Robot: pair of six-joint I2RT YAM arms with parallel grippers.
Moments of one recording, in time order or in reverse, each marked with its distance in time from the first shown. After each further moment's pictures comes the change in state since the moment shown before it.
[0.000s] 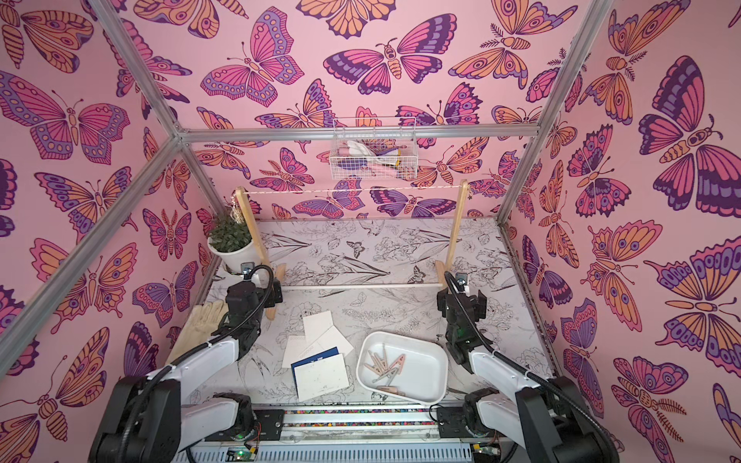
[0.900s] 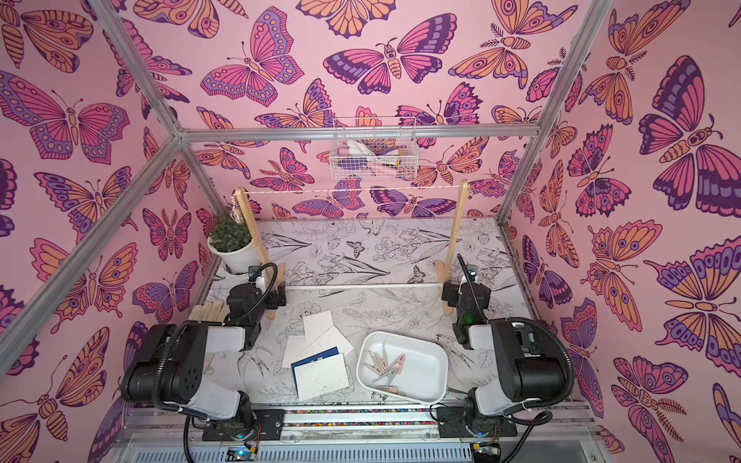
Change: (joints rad) left arm 0.122 0.274 -0.023 0.308 0.322 0.049; right arm -0.229 0.344 0.084 0.299 -0.319 0.036
